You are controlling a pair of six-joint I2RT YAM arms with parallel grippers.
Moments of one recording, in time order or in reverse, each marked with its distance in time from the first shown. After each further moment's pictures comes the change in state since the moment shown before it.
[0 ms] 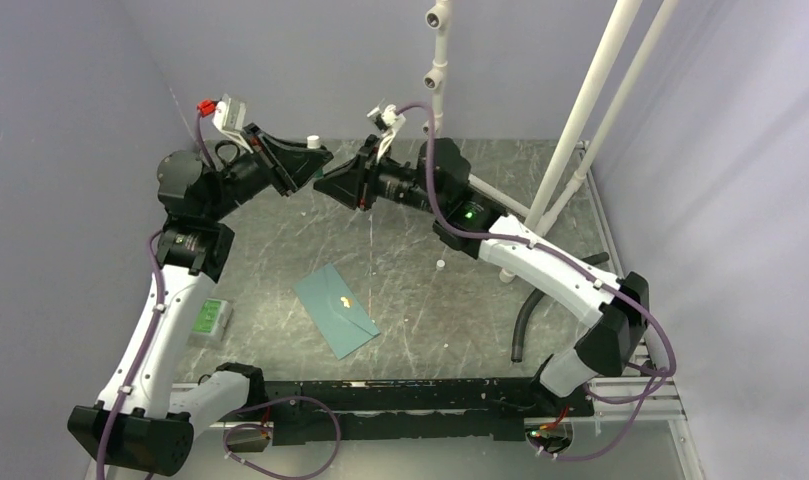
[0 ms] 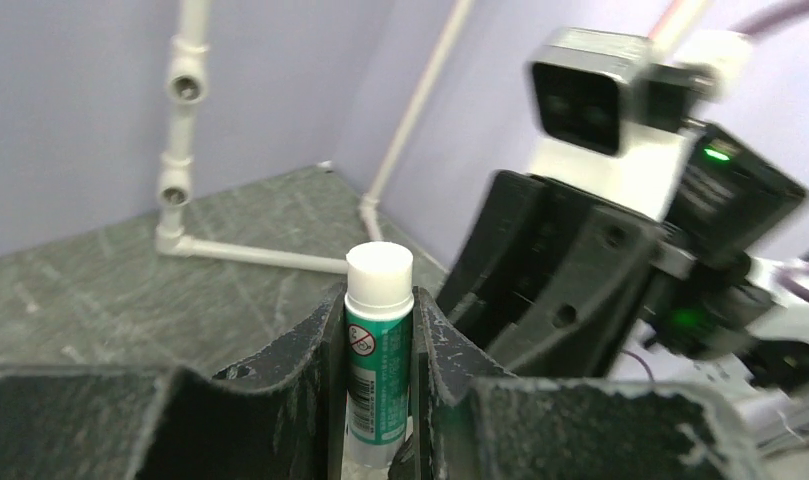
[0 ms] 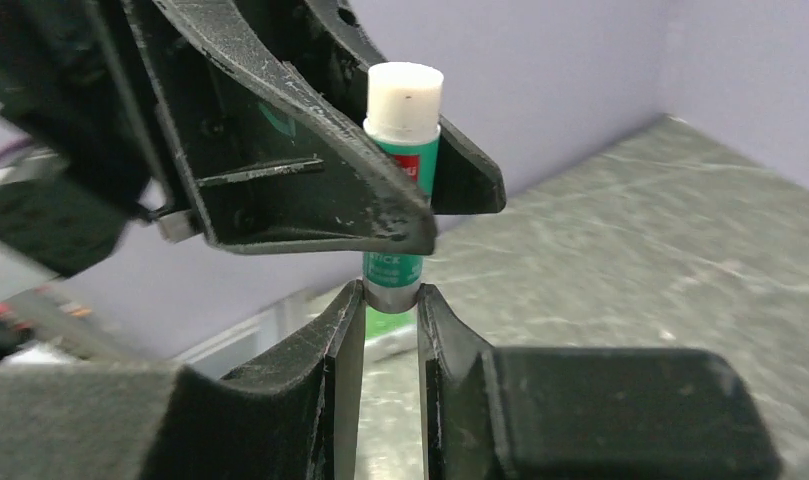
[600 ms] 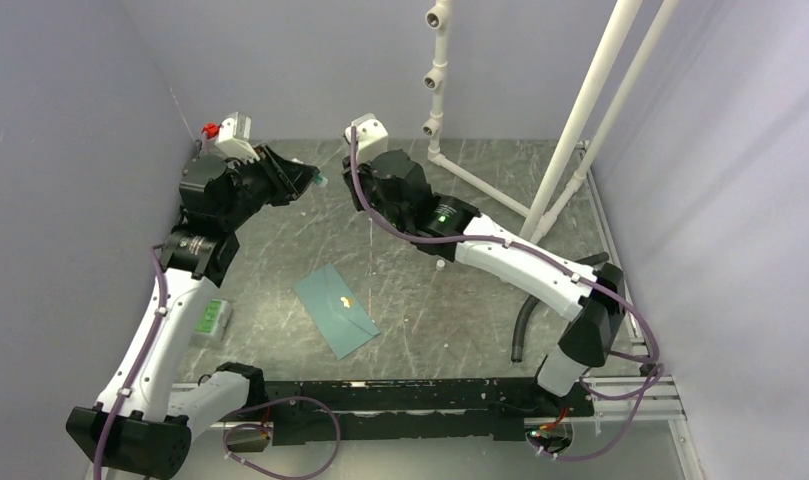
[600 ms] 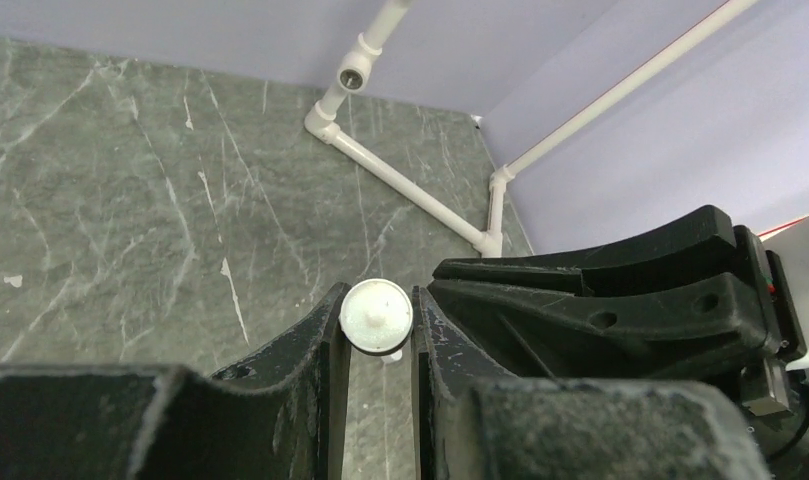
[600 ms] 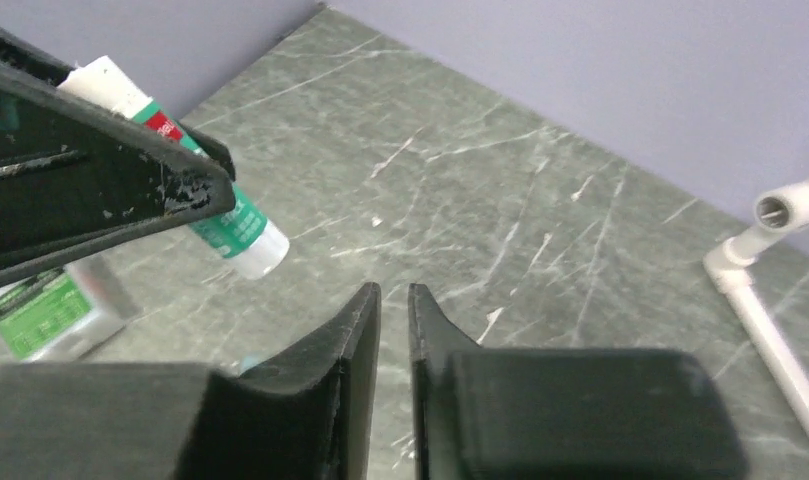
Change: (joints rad) left arm -0.021 -0.016 -0.039 -0.366 -0.433 0.012; right arm 0.151 0.111 0.147 -0.386 0.826 -0.342
